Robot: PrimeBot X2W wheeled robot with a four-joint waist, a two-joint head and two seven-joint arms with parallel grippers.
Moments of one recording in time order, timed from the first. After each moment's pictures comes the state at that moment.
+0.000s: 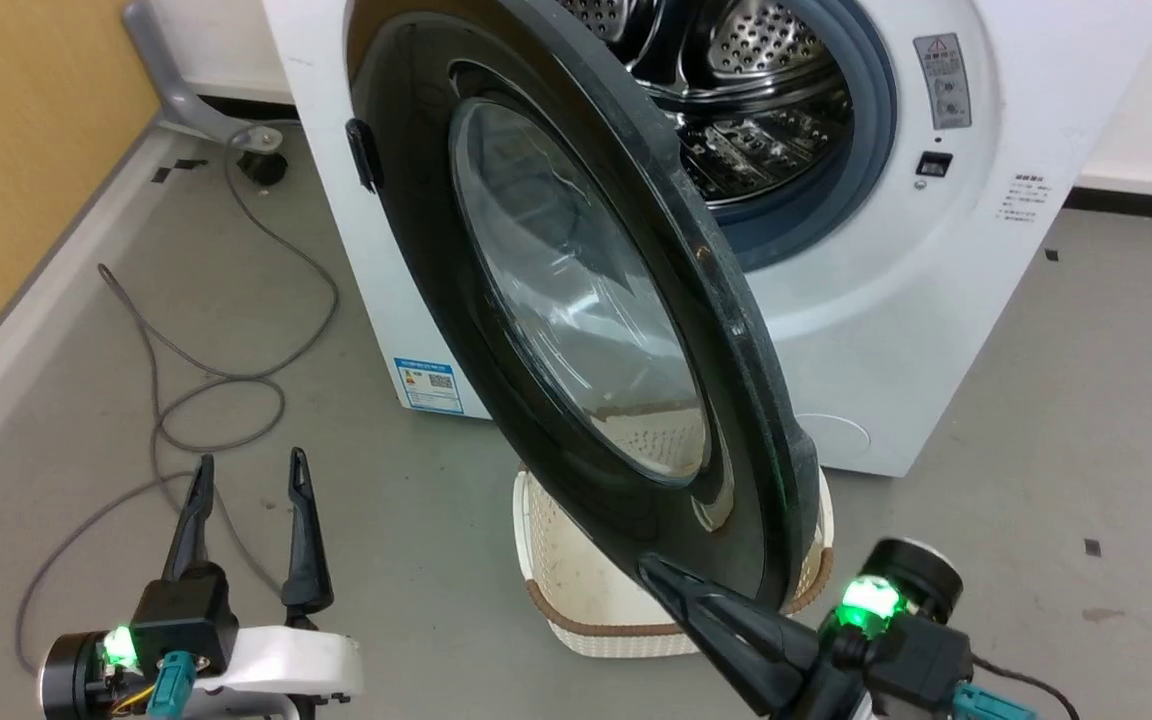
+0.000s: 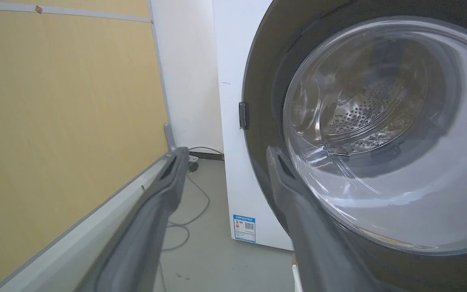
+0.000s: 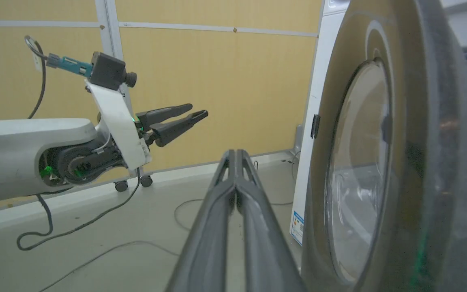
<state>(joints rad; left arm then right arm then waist) -0.02 0.19 -0.13 0.01 -0.17 0.24 -0.26 -0.21 -0.38 0.72 -0.14 0.38 0.13 -0.26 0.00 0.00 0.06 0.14</state>
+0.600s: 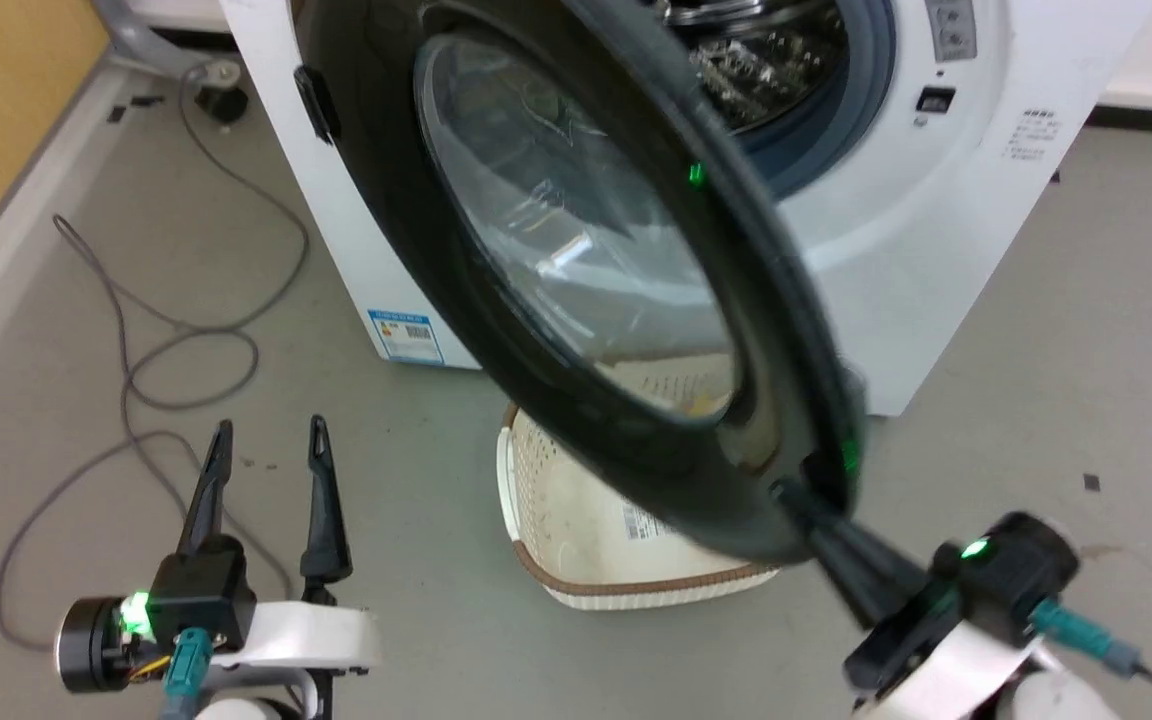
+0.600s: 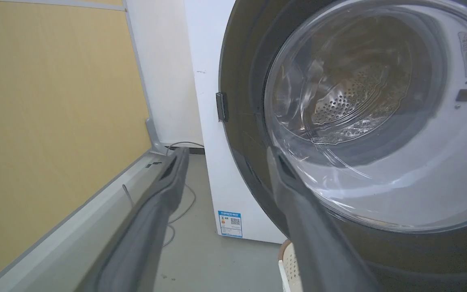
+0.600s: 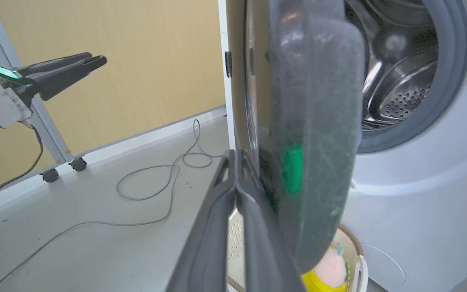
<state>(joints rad) -0.06 0.13 -0.09 0.01 -0.10 0.18 -0.26 -0.19 -0.37 0.51 0.07 0.35 0.13 -0.26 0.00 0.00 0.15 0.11</state>
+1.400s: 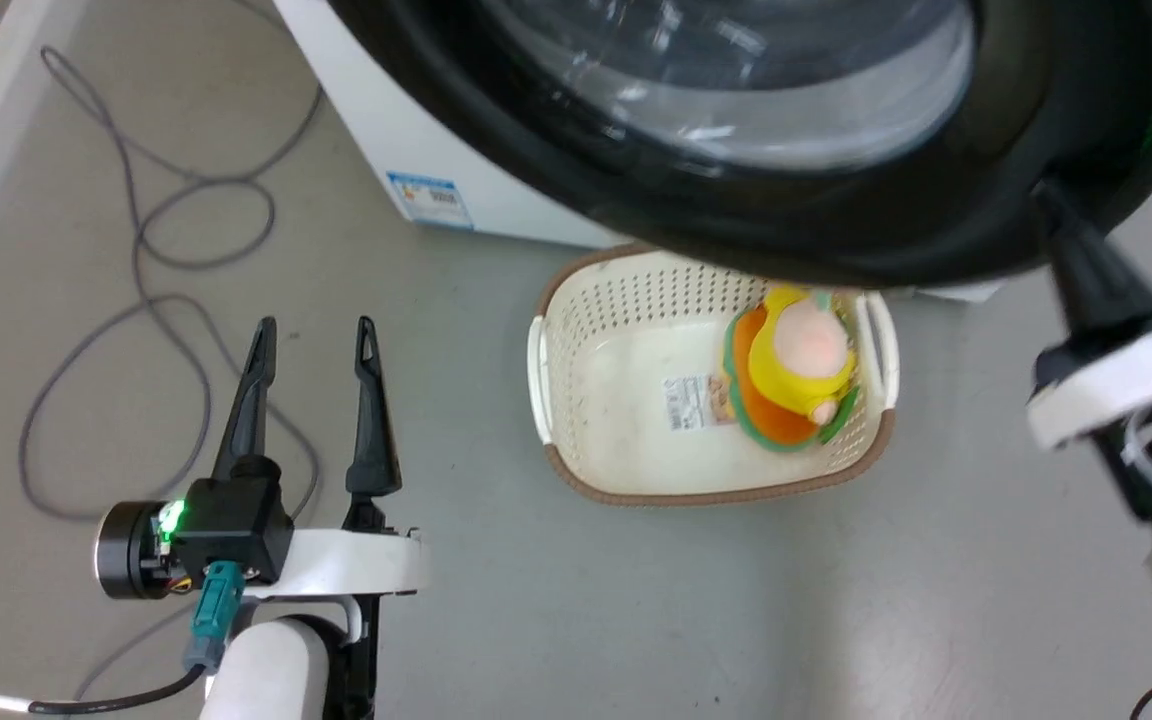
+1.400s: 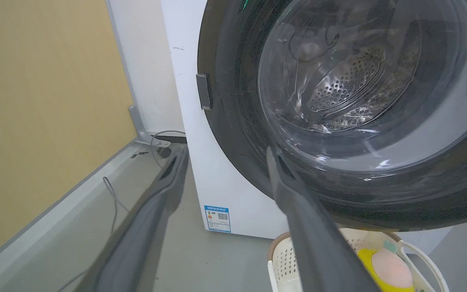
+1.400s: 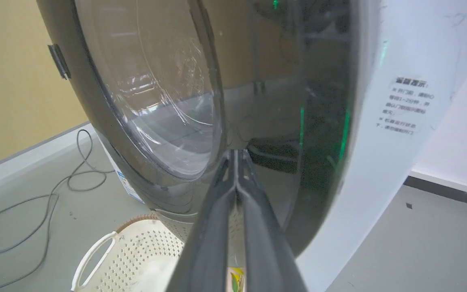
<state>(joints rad) -0.19 0.06 -0.11 -0.03 -0.07 0.14 -0.26 -0.57 -0.36 0.17 0.42 0.30 0.13 -0.26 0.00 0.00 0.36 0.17</state>
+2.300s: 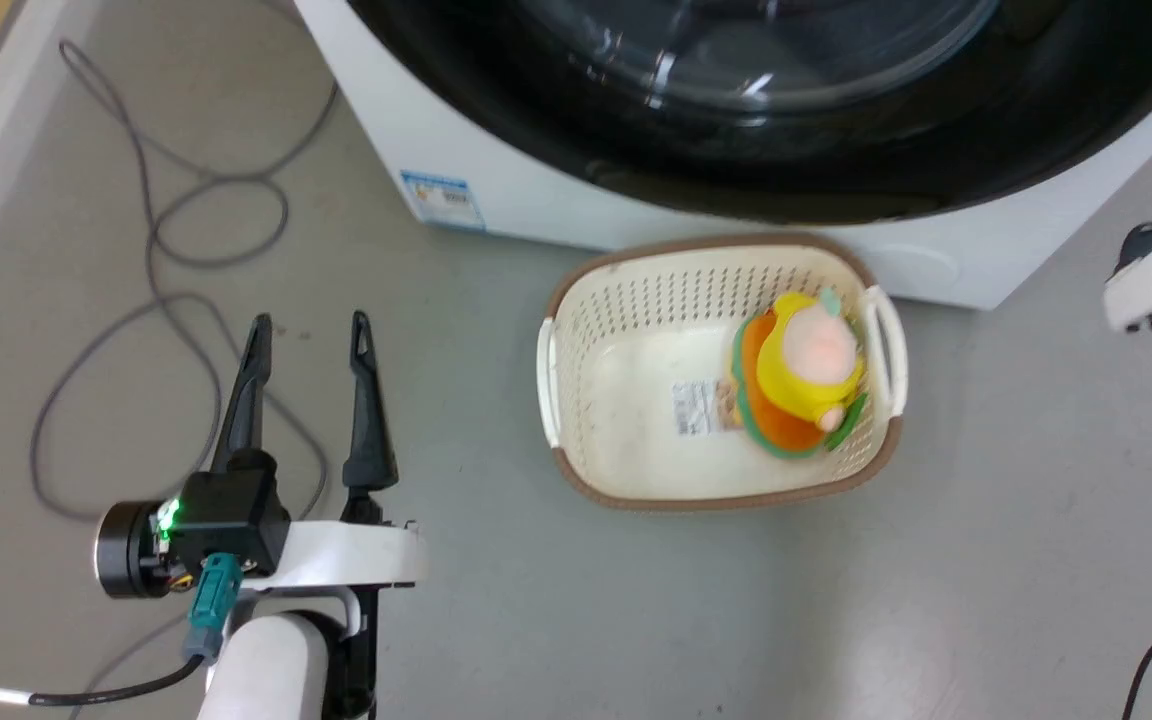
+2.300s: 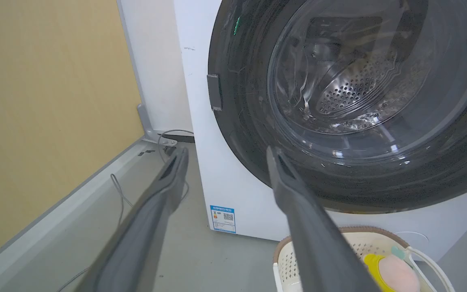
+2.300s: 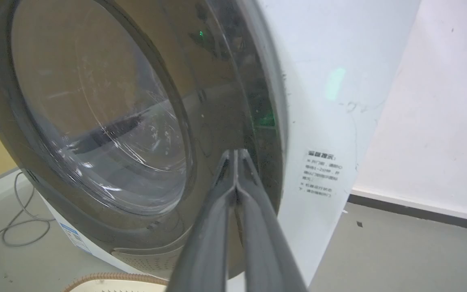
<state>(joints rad) -0.21 0.05 -0.11 -0.01 -0.08 0.16 -0.26 -0.79 -0.34 0.01 0.62 0.19 0.13 -0.26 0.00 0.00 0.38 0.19</state>
